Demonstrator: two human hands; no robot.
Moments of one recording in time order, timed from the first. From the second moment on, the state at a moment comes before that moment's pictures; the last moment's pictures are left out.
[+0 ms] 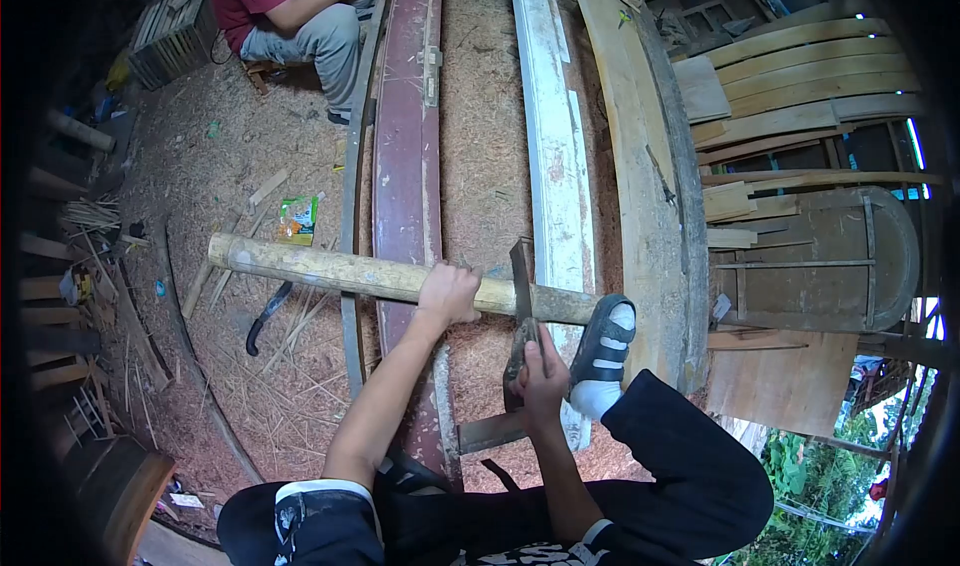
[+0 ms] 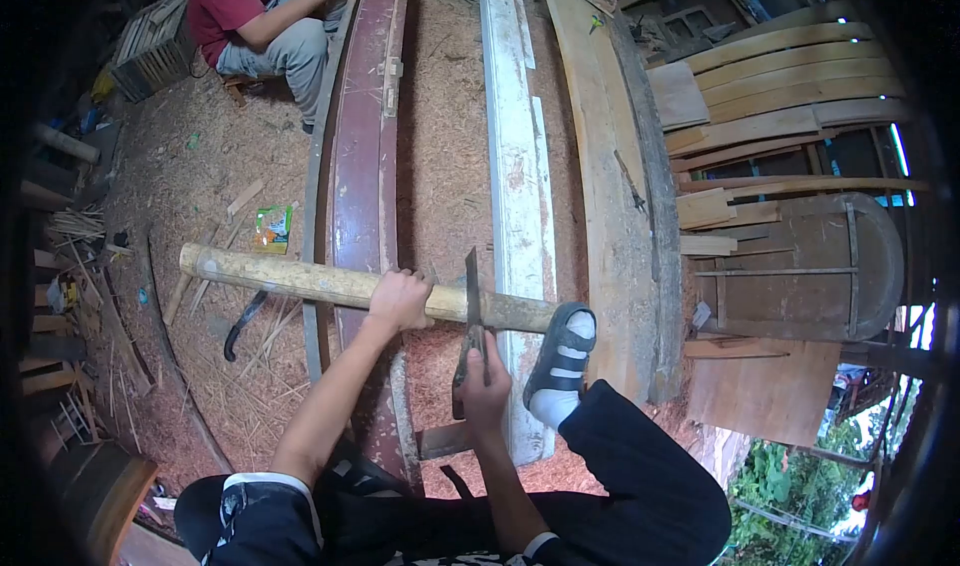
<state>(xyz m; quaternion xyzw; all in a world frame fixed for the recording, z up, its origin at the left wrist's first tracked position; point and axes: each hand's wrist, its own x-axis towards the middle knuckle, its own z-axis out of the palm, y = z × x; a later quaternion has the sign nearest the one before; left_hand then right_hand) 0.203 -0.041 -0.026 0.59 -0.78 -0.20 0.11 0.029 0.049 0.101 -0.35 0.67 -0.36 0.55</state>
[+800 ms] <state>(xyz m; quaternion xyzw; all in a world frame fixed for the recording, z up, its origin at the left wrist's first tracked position) 0.207 -0.048 -0.019 0.58 -0.78 -0.23 0.06 0.035 0.040 0.080 -0.35 0.65 -0.39 0.55</state>
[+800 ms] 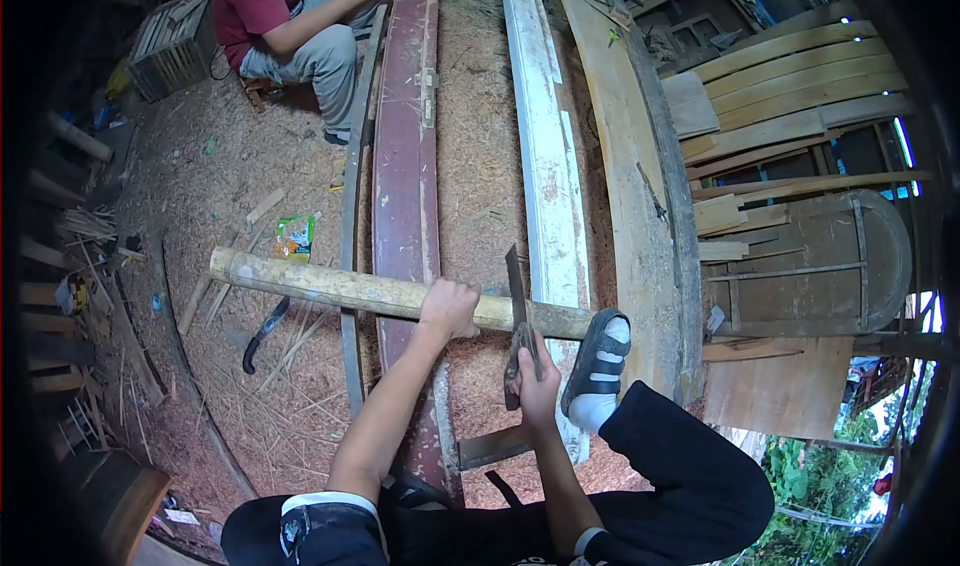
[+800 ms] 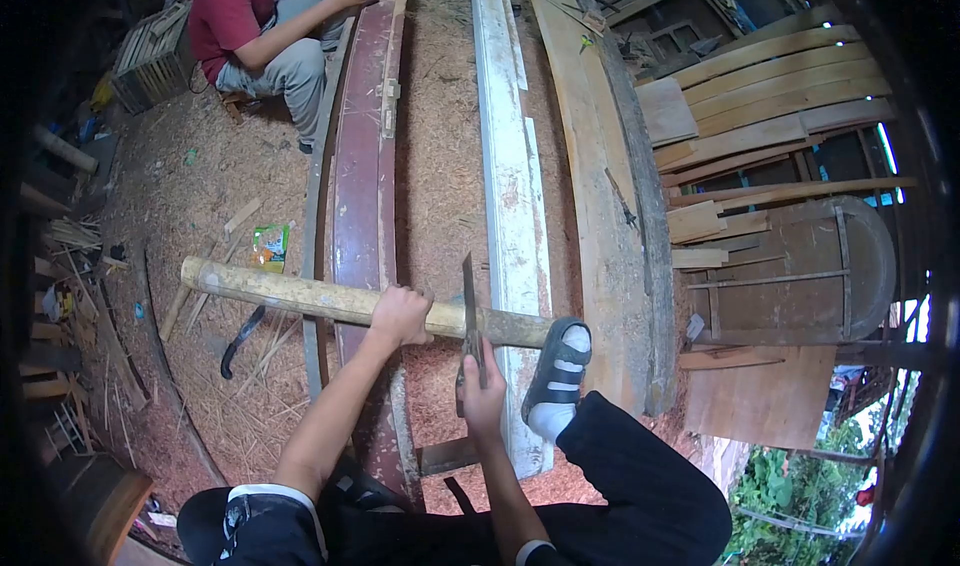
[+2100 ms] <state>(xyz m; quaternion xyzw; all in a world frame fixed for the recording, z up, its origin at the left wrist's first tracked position) 0.203 -0.044 -0.029 0.57 -0.79 -0.19 0.12 0.042 0.058 0.104 -0.38 0.67 -0.36 0.52</state>
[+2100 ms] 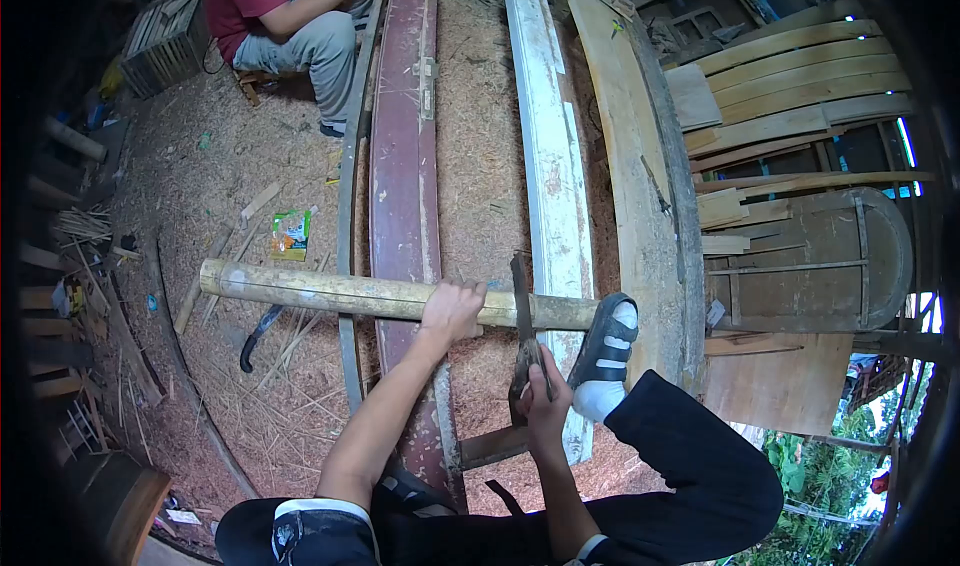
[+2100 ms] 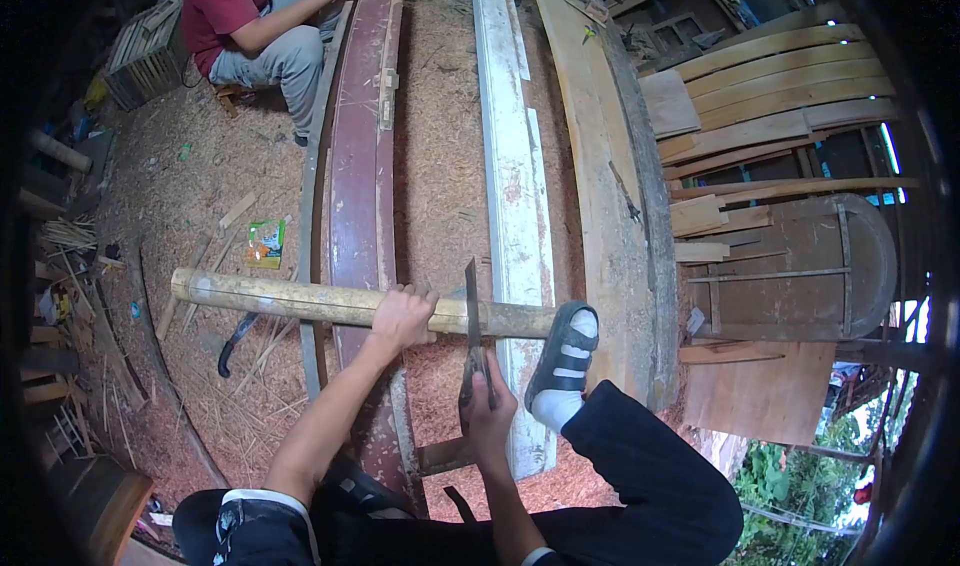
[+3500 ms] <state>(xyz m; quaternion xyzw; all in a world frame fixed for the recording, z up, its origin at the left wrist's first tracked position) 0.211 -0.066 -0.018 0.58 -0.78 -0.24 0.05 0.026 0.080 0.099 -0.44 0.66 -0.32 0.52</state>
